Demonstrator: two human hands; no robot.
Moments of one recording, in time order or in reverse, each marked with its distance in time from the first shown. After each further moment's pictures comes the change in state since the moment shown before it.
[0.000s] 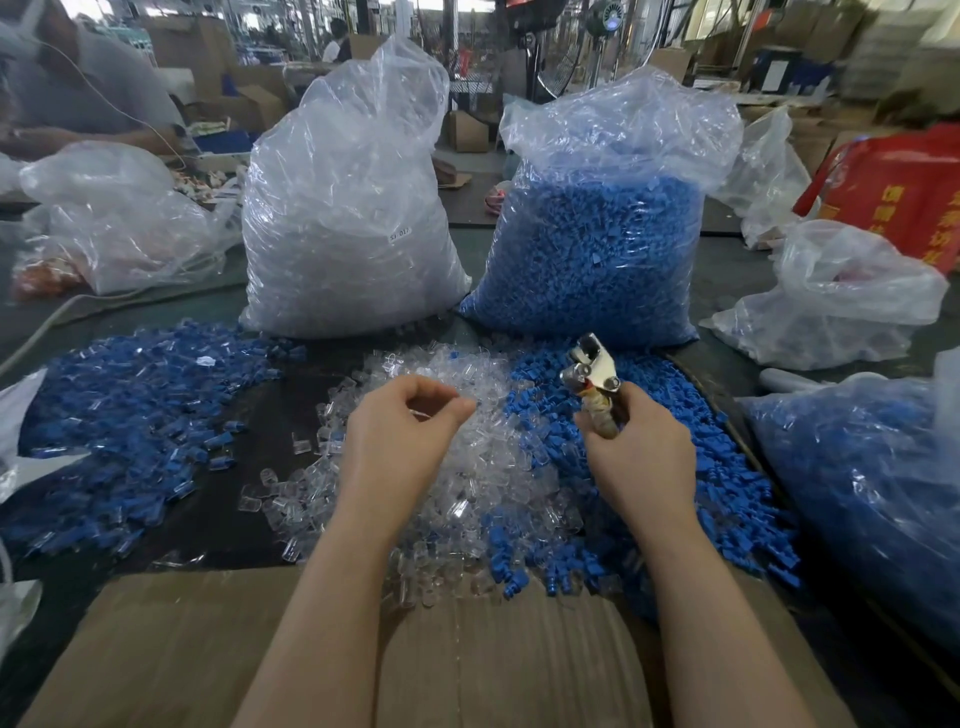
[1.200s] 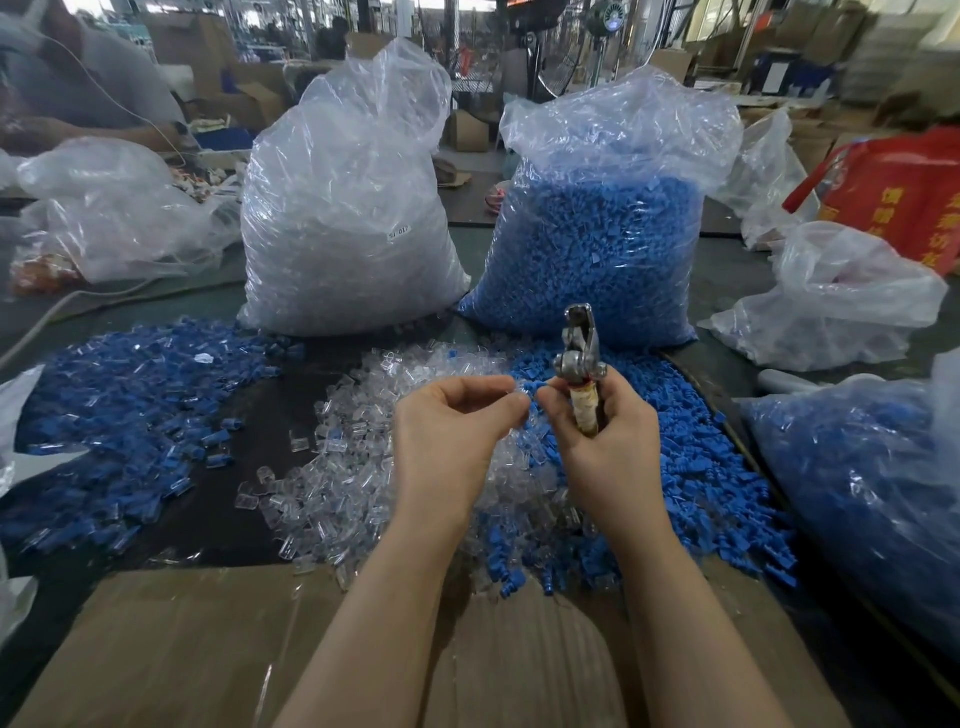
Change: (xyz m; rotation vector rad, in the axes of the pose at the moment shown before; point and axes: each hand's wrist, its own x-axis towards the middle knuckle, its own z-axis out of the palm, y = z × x) left_hand -0.019 0.030 0.031 -0.508 -0.045 -0.113; right_hand -0.016 -0.028 -0.002 0.683 -0.043 -0.176
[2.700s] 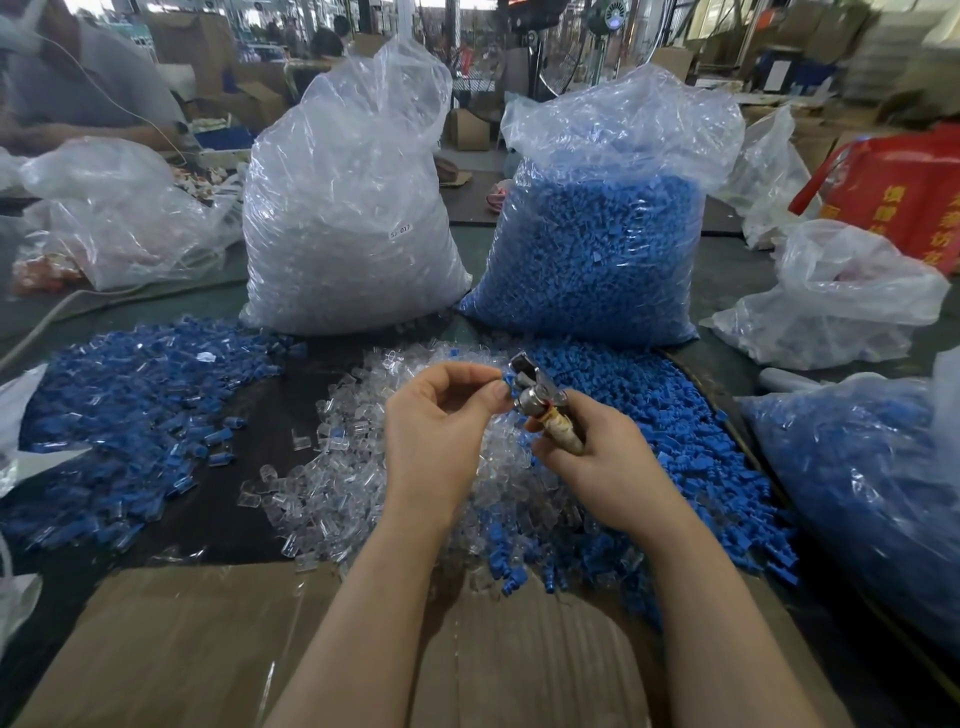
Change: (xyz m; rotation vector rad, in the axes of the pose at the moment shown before) left_hand 0.004 -0.006 -0.013 -0.002 -0.007 0.168; right_hand 0.003 0.002 -0.015 -0.372 -0.436 0.084
